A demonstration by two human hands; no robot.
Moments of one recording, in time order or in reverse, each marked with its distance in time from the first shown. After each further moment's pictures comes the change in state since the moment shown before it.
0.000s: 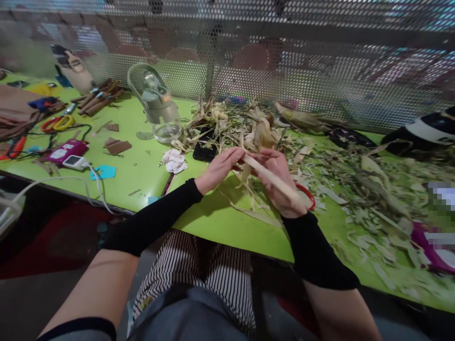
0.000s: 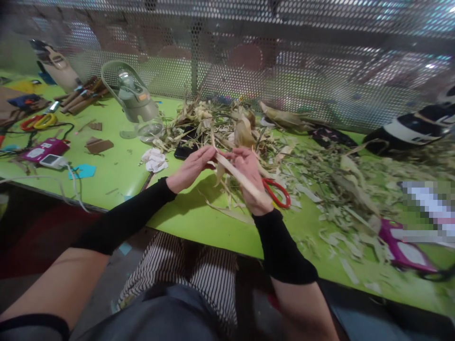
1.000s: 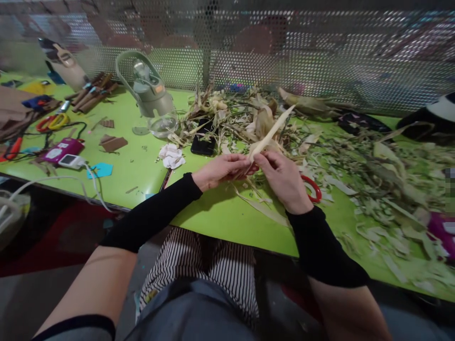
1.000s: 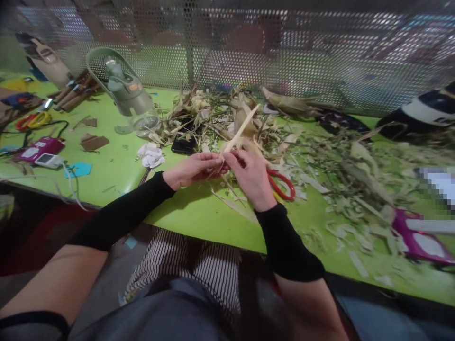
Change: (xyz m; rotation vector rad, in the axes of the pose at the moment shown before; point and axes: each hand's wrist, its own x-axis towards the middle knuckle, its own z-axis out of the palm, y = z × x) left_hand -0.002 0.004 0.011 -0.367 -0.045 -0.506; right_hand -0.004 -0.018 -0.004 -0.488 0.085 -0.044
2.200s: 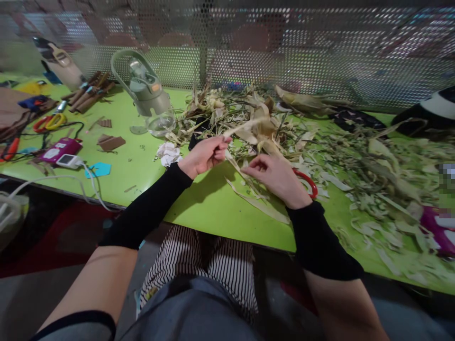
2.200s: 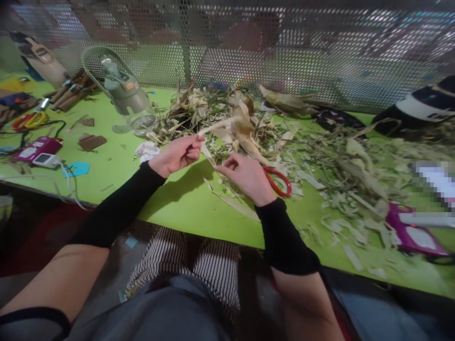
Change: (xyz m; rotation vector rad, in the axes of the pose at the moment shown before) left_hand -0.007 0.032 -0.012 -0.175 0.204 0.083; right_hand 0.001 0.009 -0.003 -0.143 -0.242 0.103
